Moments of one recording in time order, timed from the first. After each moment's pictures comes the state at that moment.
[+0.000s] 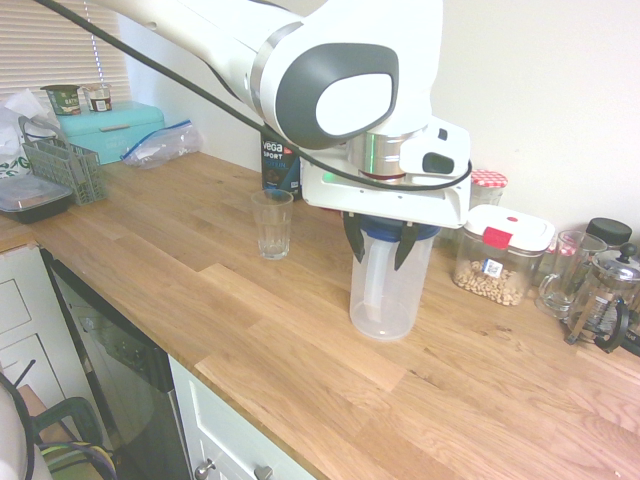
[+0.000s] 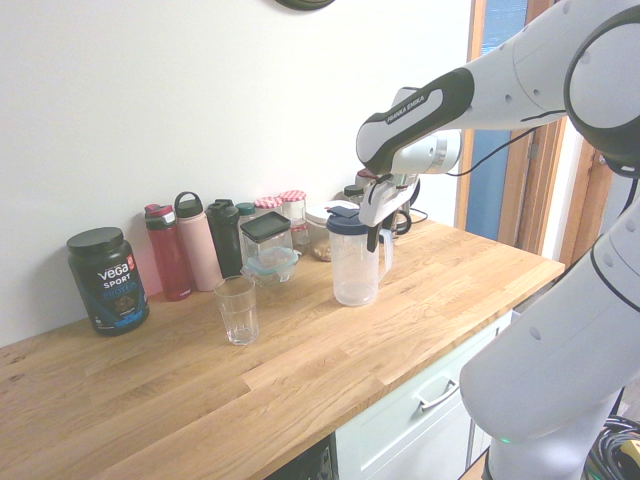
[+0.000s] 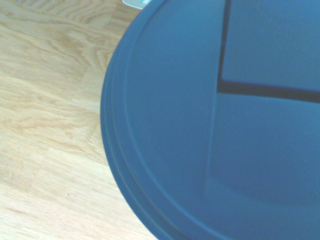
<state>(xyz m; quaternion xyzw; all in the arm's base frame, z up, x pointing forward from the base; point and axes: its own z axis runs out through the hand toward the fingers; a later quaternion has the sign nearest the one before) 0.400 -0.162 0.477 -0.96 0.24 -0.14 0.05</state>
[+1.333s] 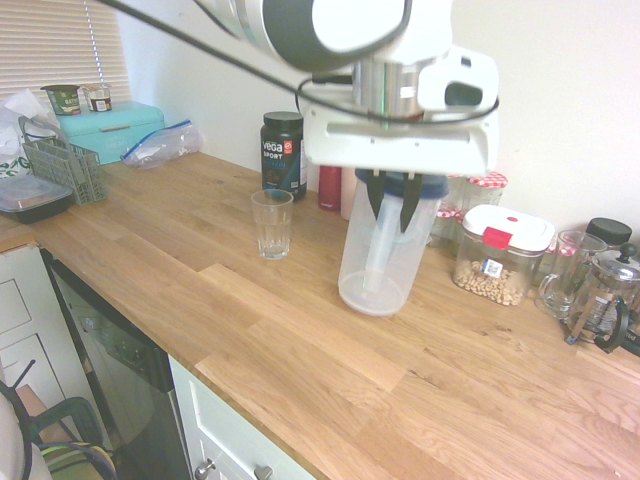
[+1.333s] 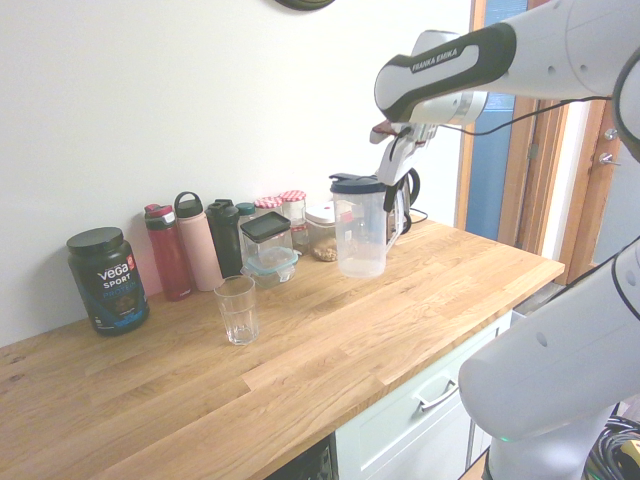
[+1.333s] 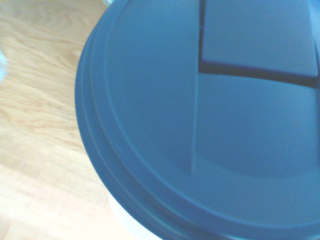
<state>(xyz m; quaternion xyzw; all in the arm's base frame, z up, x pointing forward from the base) 0.365 -0.172 0.579 -0.97 0.18 -0.16 0.03</state>
